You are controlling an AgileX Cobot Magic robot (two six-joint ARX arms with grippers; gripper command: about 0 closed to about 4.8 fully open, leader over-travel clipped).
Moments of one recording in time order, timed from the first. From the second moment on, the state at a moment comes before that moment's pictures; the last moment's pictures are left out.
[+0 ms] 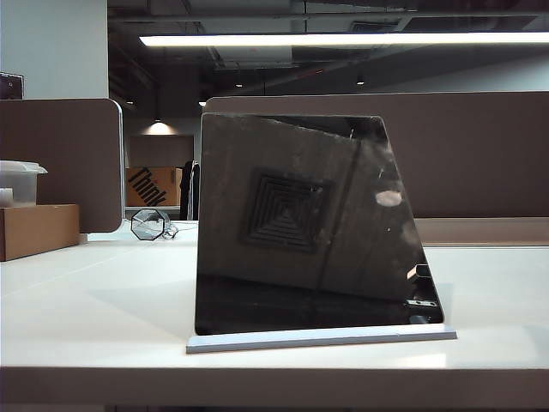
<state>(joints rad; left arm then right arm) 0.04 0.00 0.01 0.02 0.13 0.03 0.03 0.00 0.00 0.09 0.02 0.03</state>
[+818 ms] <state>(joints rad) -0.52 0.01 0.01 0.02 0.13 0.03 0.03 0.00 0.00 0.13 -0.32 0.51</state>
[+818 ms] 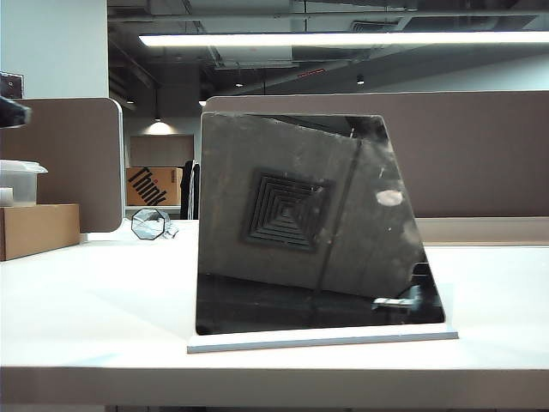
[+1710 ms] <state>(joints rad) -0.56 0.00 0.01 0.02 0.13 0.03 0.69 1.11 0.71 -0.11 -0.08 0.23</state>
